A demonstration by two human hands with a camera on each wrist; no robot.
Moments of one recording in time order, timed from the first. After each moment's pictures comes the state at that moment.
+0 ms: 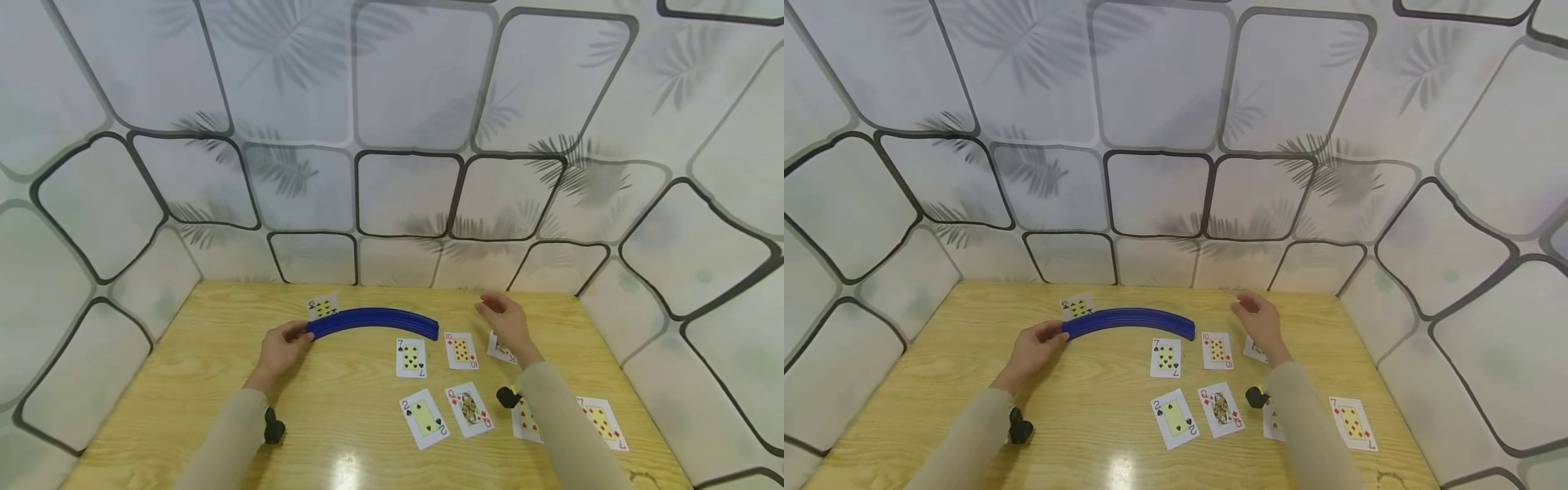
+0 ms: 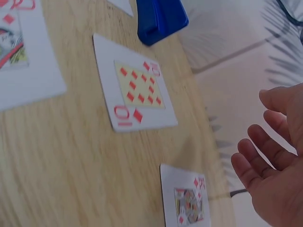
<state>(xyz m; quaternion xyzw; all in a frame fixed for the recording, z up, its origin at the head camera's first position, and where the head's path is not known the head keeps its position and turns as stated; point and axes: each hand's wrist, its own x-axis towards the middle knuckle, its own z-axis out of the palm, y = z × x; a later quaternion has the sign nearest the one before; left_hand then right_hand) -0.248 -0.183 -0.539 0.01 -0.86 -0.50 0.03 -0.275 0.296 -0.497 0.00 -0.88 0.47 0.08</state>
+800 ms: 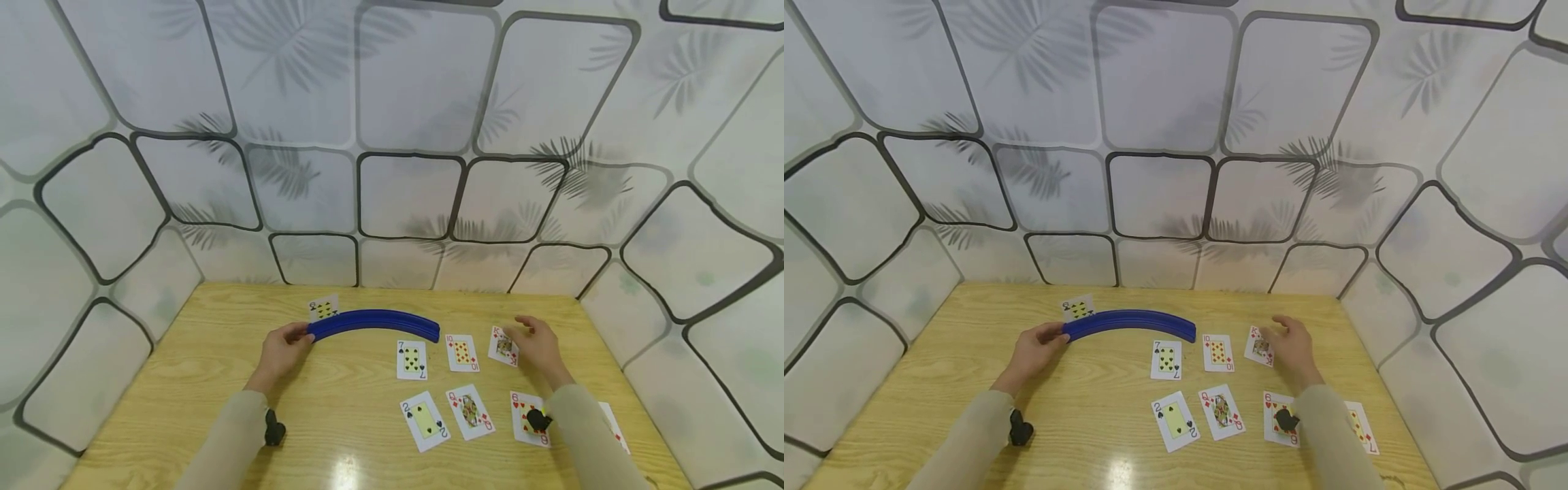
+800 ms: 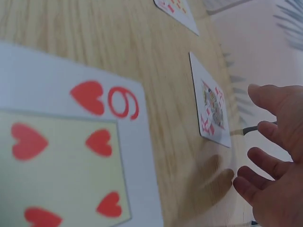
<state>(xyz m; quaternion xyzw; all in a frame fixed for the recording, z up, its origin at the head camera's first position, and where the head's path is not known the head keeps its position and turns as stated) -0.248 -0.183 -0.542 0.02 -0.87 -0.50 0.03 -0.247 0.354 -0.515 -0.06 -0.92 0.39 0.01</state>
